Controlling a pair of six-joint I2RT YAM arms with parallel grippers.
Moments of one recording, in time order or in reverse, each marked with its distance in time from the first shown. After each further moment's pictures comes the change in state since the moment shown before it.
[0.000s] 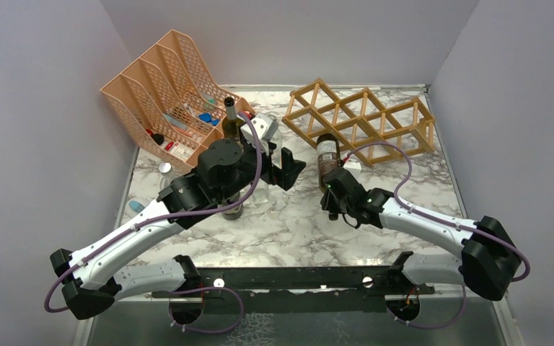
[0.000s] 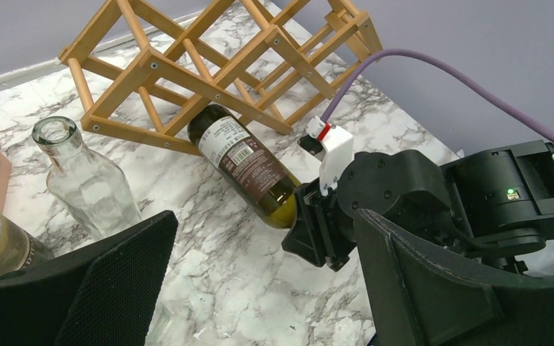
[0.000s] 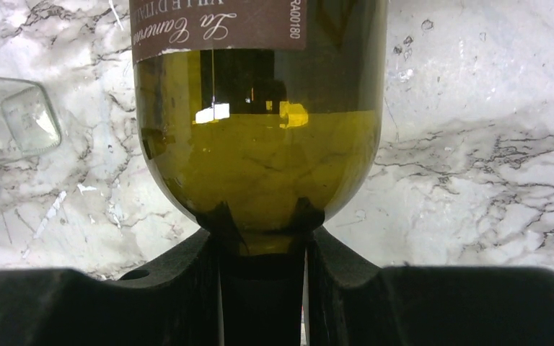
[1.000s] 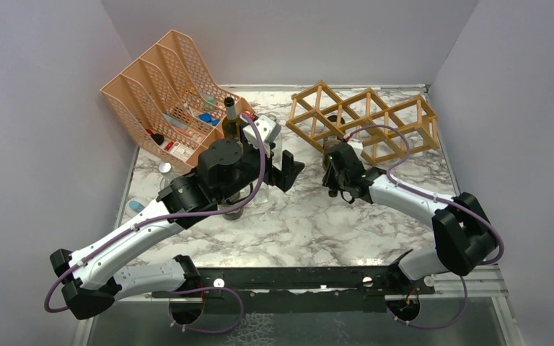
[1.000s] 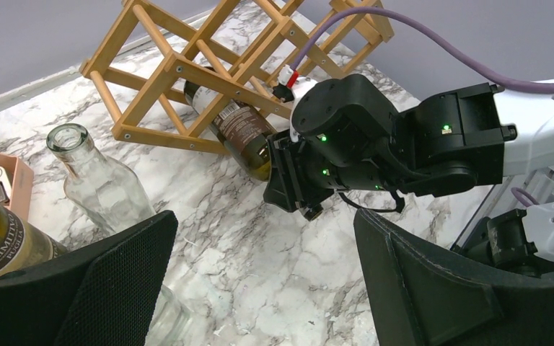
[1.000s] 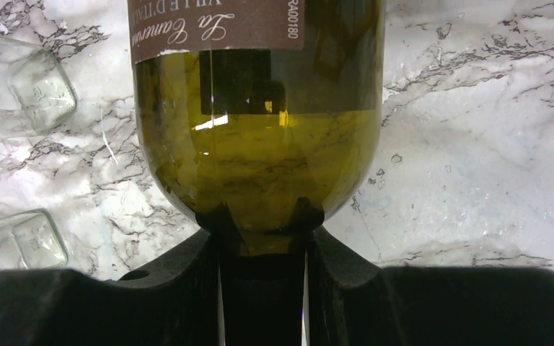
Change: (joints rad) left arm 0.000 0.003 0.009 -0.024 0.008 0.079; right arm -0.198 0.220 0.133 0.137 -0.046 -0.093
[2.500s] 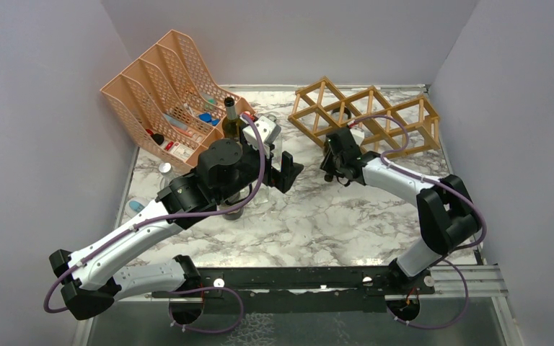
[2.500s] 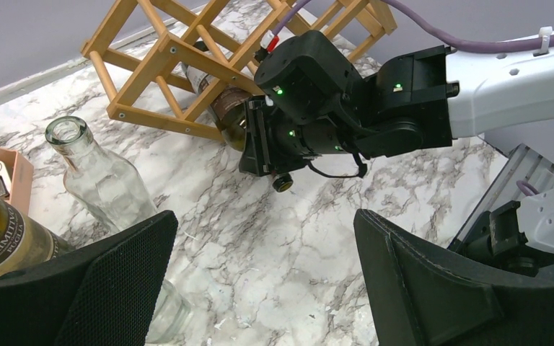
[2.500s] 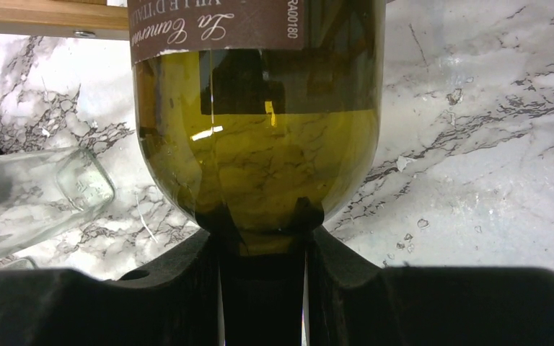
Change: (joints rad) left arm 0.000 -0.005 0.000 -0.020 0.003 -0.001; right arm -0.094 0.164 0.168 -0.005 -0.027 0.100
